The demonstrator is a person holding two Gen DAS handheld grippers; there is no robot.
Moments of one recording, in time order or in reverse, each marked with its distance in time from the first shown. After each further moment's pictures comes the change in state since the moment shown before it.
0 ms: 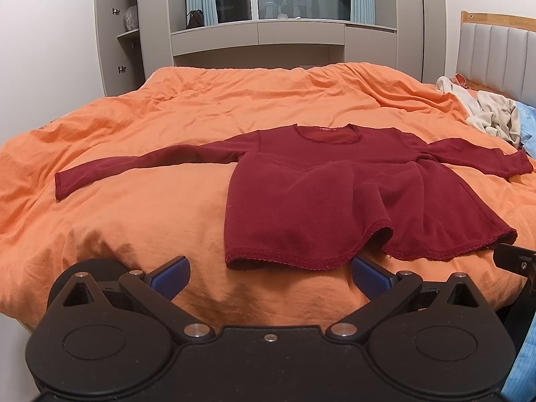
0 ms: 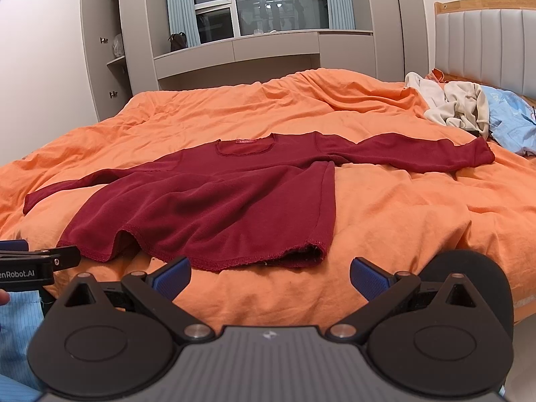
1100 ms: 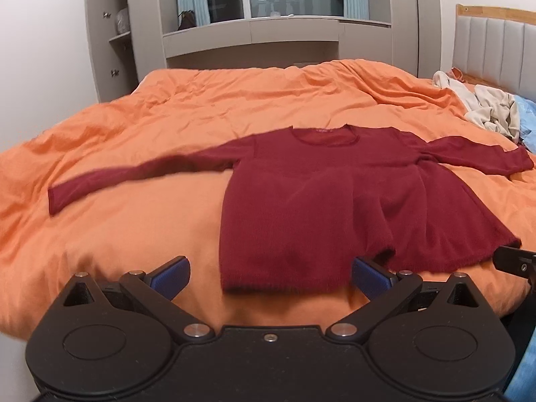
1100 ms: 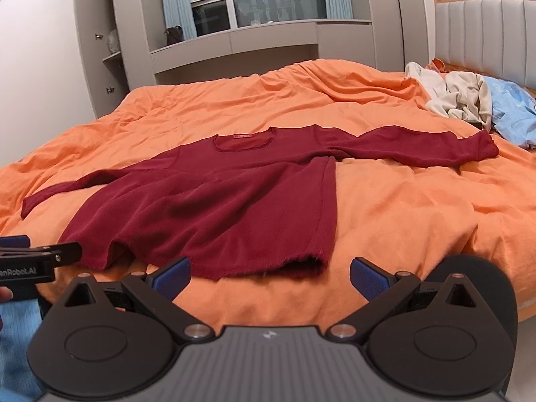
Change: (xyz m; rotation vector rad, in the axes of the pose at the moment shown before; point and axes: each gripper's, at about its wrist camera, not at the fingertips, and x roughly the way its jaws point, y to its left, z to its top) left arm 0.015 -0.003 0.024 0.044 0.016 0.003; right arm 0.014 -0.004 0.016 0.024 0.043 0.000
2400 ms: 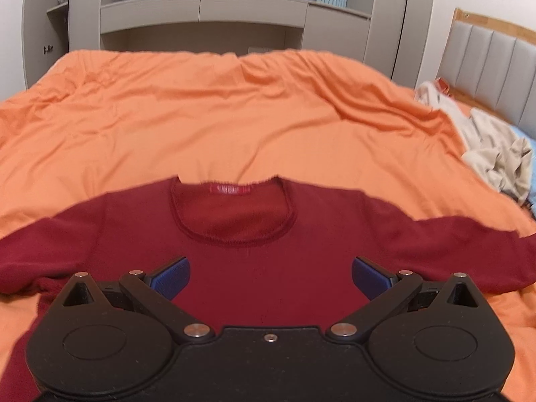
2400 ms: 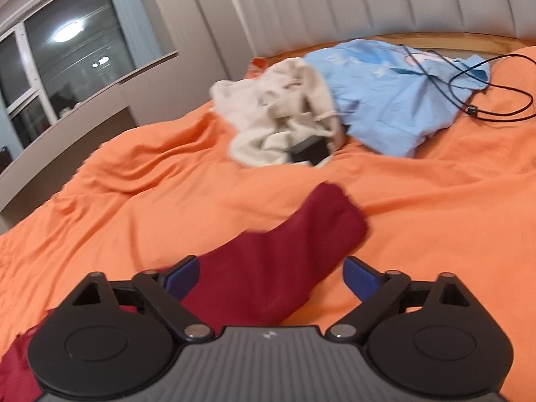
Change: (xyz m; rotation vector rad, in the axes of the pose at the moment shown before) left arm 0.288 -0.129 0.189 -0.086 0.080 -0.204; right arm 0.187 -0.371 0.169 0.498 -0.138 -0.378
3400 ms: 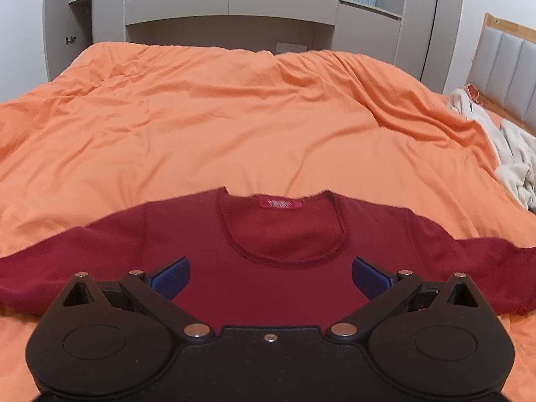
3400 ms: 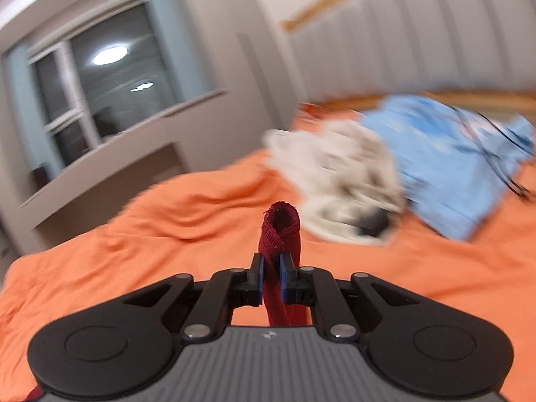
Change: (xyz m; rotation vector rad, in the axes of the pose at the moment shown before) left arm -0.002 0.052 0.032 -0.048 0.014 0.074; right arm -0.046 0.096 0.054 -0.085 -0.122 0.186
